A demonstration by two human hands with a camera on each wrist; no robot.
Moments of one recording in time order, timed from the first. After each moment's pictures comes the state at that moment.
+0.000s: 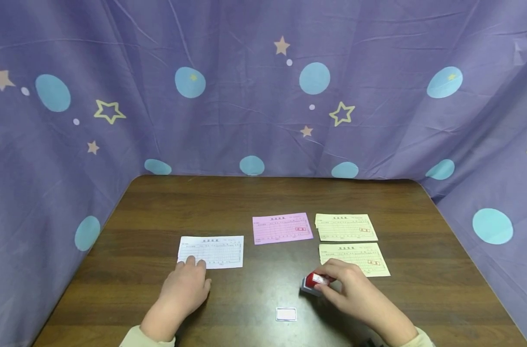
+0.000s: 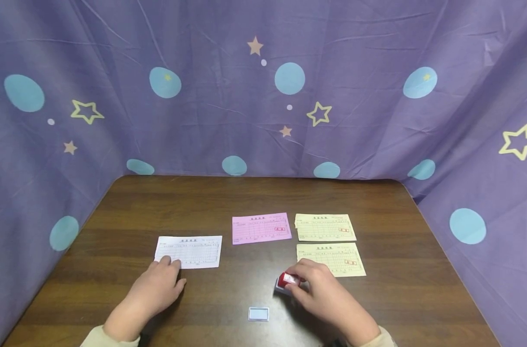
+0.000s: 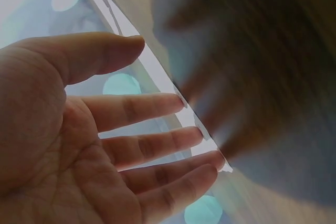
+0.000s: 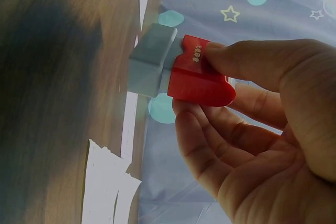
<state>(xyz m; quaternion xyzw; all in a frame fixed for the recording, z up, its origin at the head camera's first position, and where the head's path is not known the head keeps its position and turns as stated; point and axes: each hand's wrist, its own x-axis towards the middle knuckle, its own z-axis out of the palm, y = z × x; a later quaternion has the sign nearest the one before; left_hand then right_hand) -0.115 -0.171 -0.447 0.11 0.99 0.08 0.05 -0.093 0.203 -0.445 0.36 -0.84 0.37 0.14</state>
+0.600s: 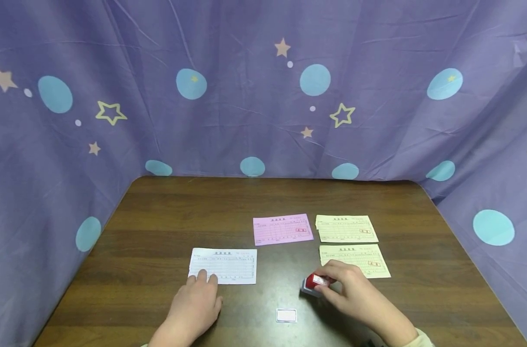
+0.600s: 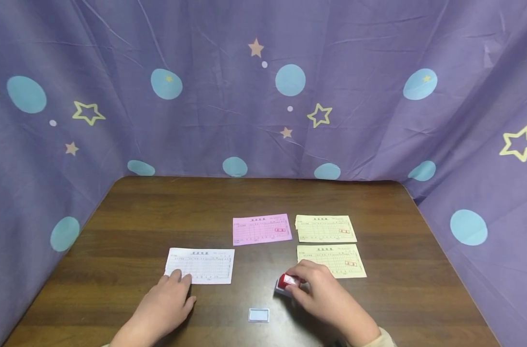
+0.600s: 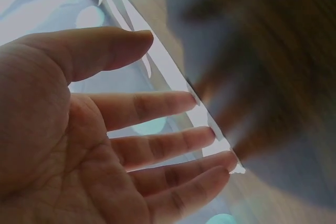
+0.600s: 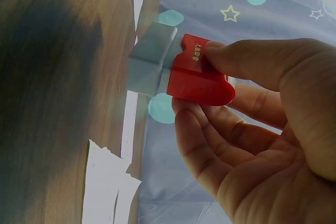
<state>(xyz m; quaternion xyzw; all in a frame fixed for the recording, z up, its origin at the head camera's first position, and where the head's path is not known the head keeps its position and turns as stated) -0.086 -0.149 -0.446 0.13 0.99 0.08 0.06 -0.093 0.202 -0.444 0.36 -0.85 0.37 0.13</state>
